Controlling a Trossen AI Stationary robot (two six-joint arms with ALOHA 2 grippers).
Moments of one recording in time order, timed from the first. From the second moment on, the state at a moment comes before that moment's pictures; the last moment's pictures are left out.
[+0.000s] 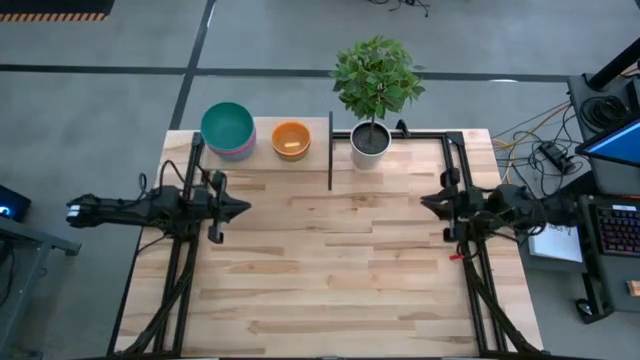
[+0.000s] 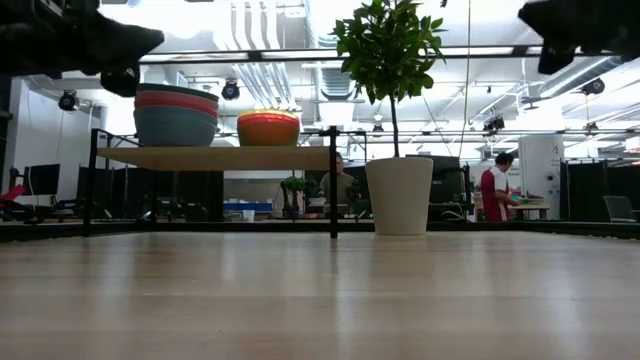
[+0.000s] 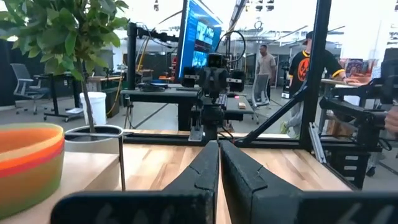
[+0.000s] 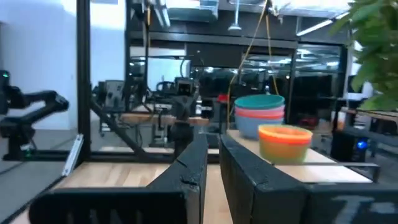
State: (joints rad) left arm -0.05 0.18 0.13 0.20 -0.09 -0.01; right arm 0.11 0.05 0.17 0.09 0.13 -0.10
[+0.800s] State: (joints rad) left arm -0.04 0.18 0.01 0.22 -0.18 -0.06; right arm 0.04 0.02 0.01 0.11 0.10 -0.15
